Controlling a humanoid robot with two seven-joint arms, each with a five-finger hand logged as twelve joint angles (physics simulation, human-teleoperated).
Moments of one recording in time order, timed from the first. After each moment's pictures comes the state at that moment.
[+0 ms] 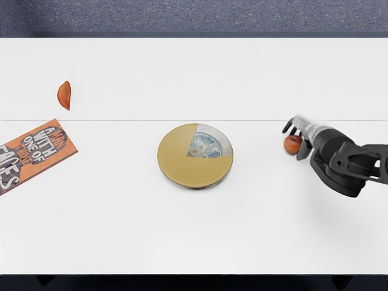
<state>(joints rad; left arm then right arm) -0.04 0.00 -0.23 -0.16 -0.06 -0.23 0.09 1.32 -0.57 -0.39 1.46 -0.80 -0.48 -0.61</state>
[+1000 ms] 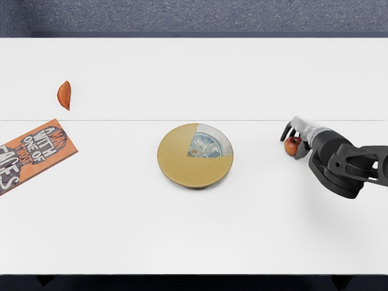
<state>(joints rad) -0.04 0.00 -0.23 -0.16 -0.06 -0.23 0.09 1.31 -0.56 -0.40 1.46 -0.81 -0.48 -0.61</state>
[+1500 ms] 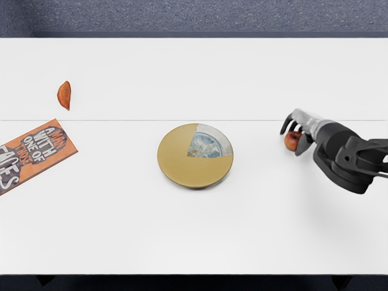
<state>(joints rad) -0.04 0.00 -0.23 -0.16 -0.06 -0.23 0.09 1.38 -0.63 -0.39 1.55 -0.80 -0.48 -0.61</state>
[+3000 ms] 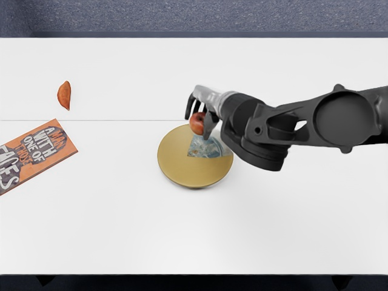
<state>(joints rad) -0.03 0.00 -0.23 -0.16 -0.06 -0.23 0.09 1.74 -0.23 -0.38 1.57 -0.46 -0.50 -0.61</state>
